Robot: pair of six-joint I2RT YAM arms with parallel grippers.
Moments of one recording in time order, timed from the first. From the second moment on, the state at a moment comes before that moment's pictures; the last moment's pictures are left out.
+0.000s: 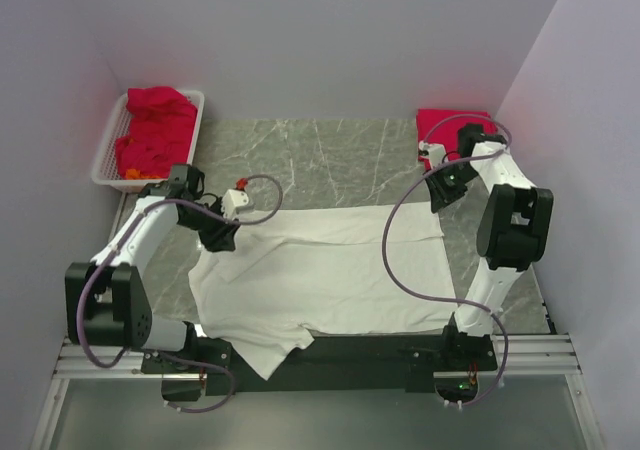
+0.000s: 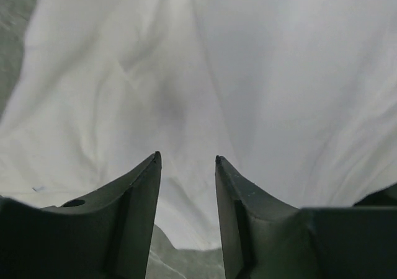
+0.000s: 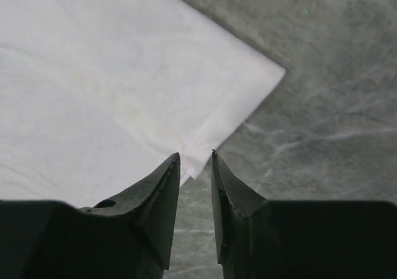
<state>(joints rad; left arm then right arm) -0.05 1.33 0.96 -0.97 0.61 1.05 -0.14 1.92 1.52 -1.05 -0.34 -0.69</state>
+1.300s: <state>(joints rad) -0.32 1.56 1.06 -0.74 0.72 0.77 -0.05 2.08 1.54 -1.02 -0.28 -0.52</state>
